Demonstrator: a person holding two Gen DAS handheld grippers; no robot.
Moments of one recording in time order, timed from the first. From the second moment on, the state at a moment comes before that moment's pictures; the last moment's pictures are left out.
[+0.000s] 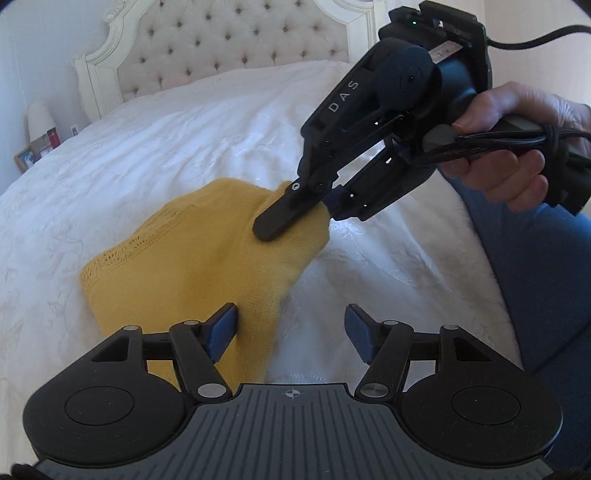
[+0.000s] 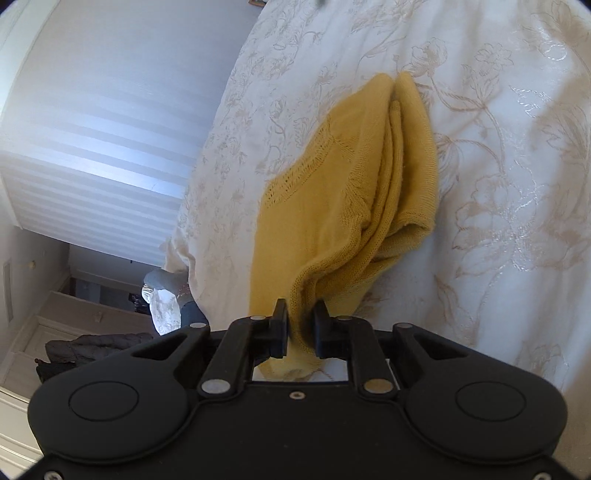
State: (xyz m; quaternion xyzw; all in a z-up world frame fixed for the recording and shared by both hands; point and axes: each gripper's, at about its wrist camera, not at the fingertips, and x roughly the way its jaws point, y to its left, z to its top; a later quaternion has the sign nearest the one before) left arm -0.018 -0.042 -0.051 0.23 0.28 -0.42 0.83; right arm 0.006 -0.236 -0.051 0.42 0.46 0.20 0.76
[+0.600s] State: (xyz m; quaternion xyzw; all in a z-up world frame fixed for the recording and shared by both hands) left arm 0.088 0.006 -0.043 0.01 0.35 -0.30 0.89; right arm -0.005 -0.283 -0.049 0.40 0.42 0.11 0.81
